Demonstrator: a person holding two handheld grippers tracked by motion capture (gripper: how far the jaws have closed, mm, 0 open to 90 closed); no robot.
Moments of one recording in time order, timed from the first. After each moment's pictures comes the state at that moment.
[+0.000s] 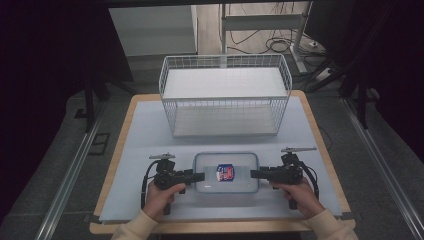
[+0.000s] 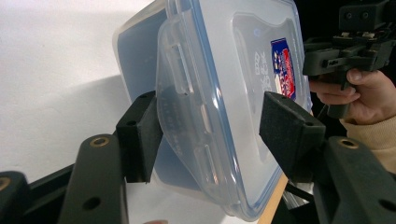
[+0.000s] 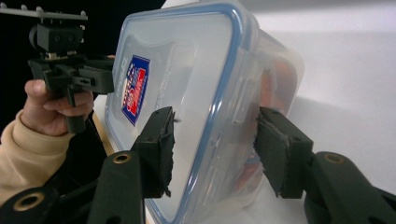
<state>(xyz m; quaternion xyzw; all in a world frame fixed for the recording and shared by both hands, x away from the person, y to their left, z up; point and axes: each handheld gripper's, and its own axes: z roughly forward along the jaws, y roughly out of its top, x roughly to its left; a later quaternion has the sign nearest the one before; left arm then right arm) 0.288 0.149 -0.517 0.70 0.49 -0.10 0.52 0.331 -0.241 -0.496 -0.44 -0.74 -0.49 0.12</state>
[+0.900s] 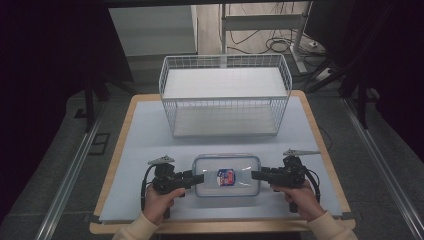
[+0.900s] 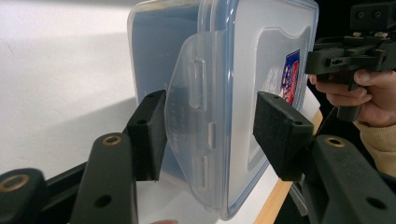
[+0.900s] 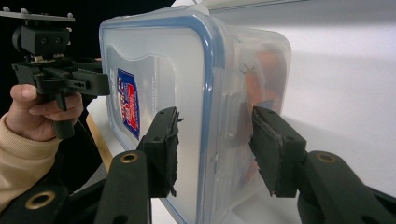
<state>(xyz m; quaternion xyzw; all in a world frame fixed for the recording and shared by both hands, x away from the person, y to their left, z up) 0.273 0.145 -0.504 0.70 0.48 -0.06 0.52 0.317 -0.240 -0.488 -0.43 -0.75 -0.50 0.08</state>
